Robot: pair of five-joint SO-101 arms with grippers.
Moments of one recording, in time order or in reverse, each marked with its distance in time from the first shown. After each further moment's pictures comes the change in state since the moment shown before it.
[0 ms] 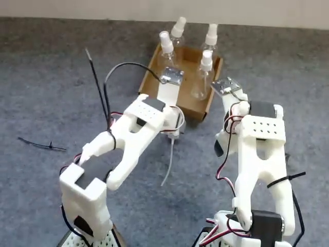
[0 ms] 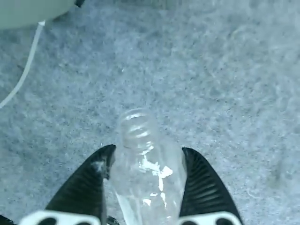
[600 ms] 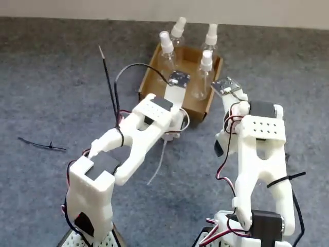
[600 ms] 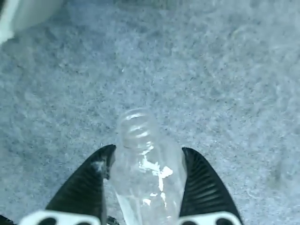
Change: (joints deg) left arm 0.6 3.3 -5.0 5.5 0.4; right arm -0.4 0.0 0.0 0.0 0.0
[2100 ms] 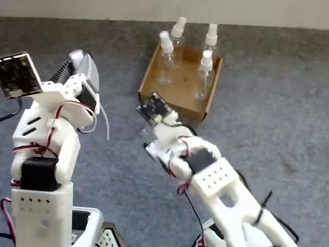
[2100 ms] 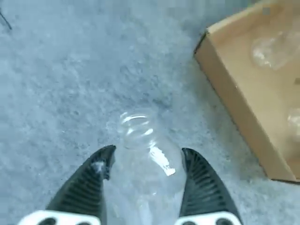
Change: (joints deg) left arm -27.8 -78.7 28.5 -14.6 3.0; right arm -39.6 -25.1 29.2 -42.1 -19.0
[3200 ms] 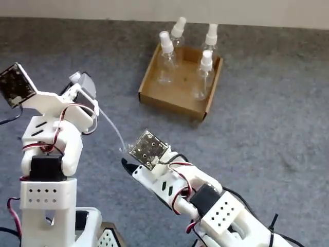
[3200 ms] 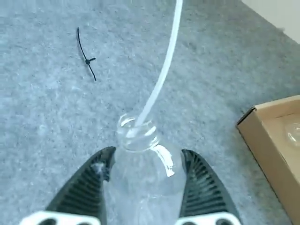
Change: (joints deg) left arm -2.9 -0.4 11.0 -1.3 15.1; right arm -11.9 -18.8 16.6 -13.6 -0.4
